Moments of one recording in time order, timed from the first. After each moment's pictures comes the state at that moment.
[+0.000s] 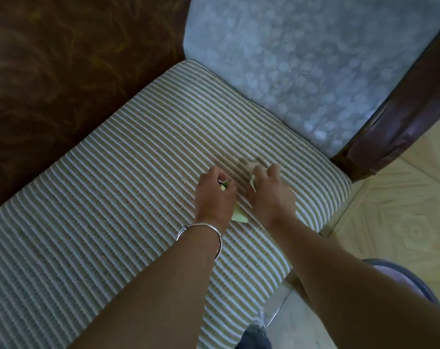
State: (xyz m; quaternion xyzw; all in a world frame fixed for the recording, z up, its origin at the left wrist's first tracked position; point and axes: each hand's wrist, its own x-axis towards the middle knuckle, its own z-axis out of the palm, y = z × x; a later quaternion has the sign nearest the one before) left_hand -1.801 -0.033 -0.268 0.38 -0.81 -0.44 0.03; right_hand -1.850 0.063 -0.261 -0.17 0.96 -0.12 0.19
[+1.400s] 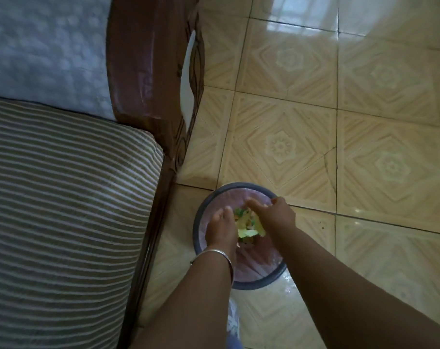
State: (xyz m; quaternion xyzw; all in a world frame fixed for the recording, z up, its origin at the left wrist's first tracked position) left_hand -1.763 0.356 -0.338 0.40 -0.65 -0.56 -0.32; right_hand -1.783 0.455 -0.309 0.41 0.78 -0.40 0.25
